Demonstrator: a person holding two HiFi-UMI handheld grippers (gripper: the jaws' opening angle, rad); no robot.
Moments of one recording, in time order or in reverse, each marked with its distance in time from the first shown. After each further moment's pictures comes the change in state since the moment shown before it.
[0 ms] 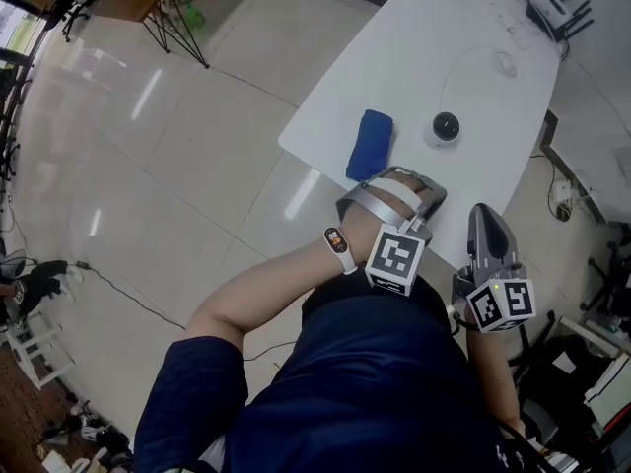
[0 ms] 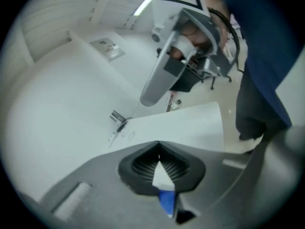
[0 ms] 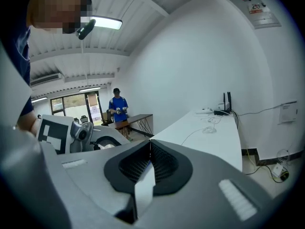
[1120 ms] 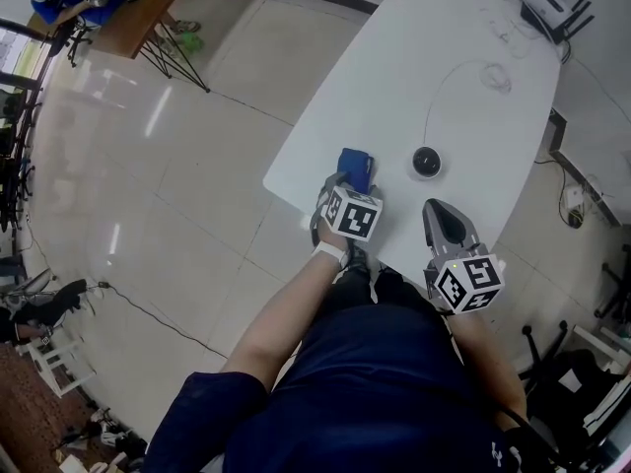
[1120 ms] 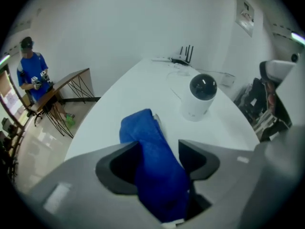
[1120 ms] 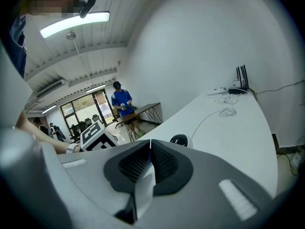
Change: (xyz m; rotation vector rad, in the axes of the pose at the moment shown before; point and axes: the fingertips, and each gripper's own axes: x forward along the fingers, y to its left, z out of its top) left arm 0.083 -0.013 -0.214 -1.281 0.504 0.108; right arm 0.102 -0.033 -0.048 0.091 0.141 0.159
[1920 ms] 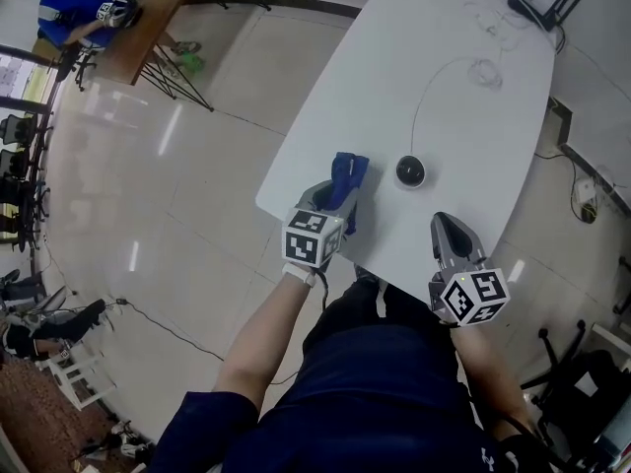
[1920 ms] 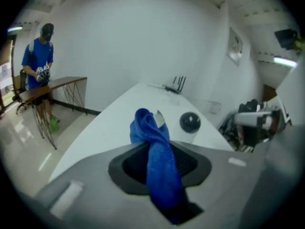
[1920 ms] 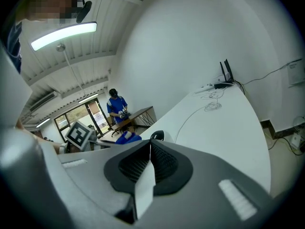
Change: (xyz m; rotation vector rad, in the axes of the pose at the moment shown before) left arm -0.052 -0.004 0.052 -0.094 -0.308 -0.178; right arm -0.026 -0.049 -0.013 0.123 -0.058 -0.047
